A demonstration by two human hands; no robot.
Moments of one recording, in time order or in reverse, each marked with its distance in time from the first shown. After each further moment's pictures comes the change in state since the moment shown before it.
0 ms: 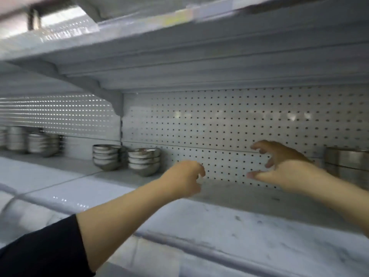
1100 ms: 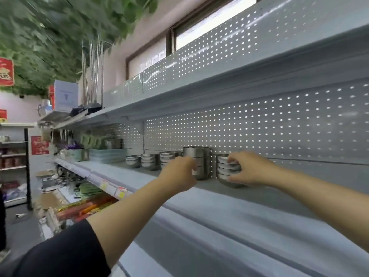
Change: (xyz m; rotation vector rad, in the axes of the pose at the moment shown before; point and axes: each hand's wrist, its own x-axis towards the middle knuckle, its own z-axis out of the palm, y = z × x) left_hand -0.168 -0.755 -0.203 0.208 0.184 -0.438; right_hand 0.316 -0.737 0.315 0.144 -0.082 -0.438
